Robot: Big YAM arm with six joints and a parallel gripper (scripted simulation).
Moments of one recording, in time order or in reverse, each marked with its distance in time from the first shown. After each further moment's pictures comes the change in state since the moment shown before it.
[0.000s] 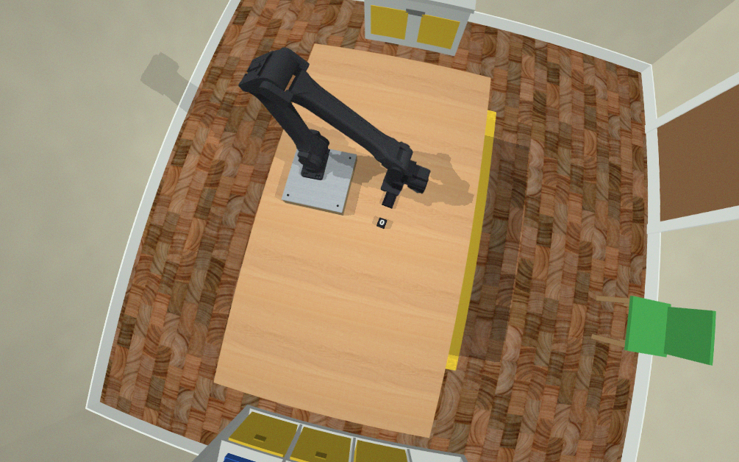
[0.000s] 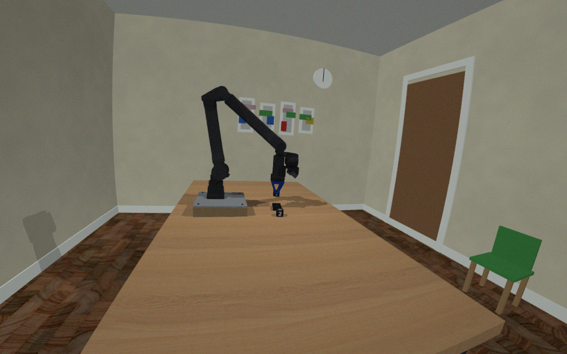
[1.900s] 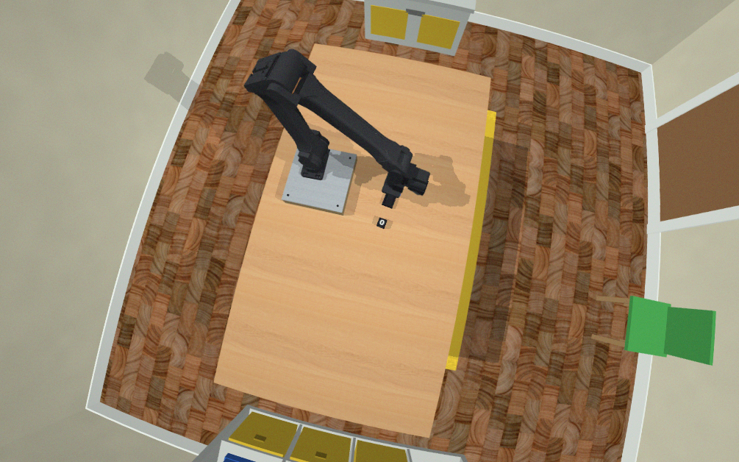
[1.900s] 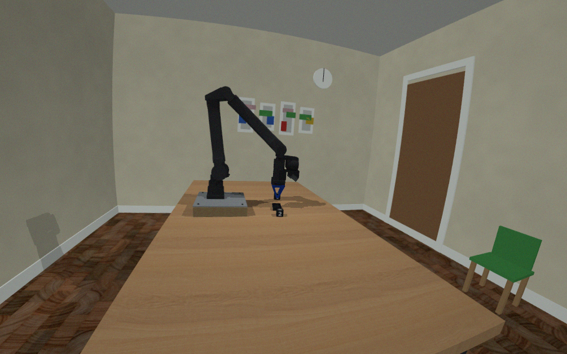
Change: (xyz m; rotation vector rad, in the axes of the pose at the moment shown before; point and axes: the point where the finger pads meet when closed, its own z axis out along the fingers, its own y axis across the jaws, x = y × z) arm -0.005 0.000 0.018 0.000 -0.011 0.000
